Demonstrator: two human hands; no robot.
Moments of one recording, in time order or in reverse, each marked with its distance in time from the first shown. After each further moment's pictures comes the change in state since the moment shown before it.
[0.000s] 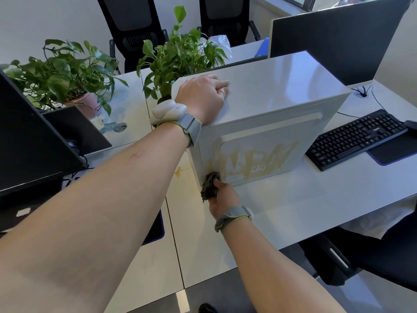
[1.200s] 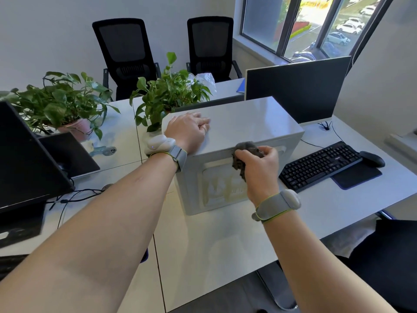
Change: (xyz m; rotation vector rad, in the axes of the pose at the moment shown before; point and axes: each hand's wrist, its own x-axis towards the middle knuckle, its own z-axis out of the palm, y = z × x) left_hand 0.007 -0.005 0.007 0.029 -0.015 -0.025; right_hand -0.132 -0.155 0.030 -0.561 -0.028 -0.883
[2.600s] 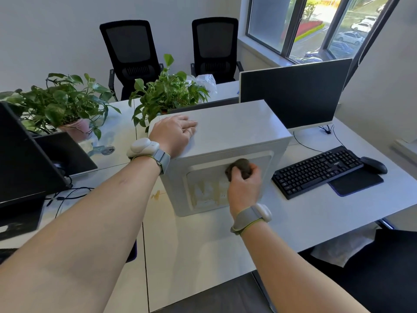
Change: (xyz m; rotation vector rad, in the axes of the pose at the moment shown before) left_hand 0.002 -0.003 0.004 -0.042 0.022 -0.037; right_hand 0.015 0.044 -0.020 -0.102 0.103 -0.042
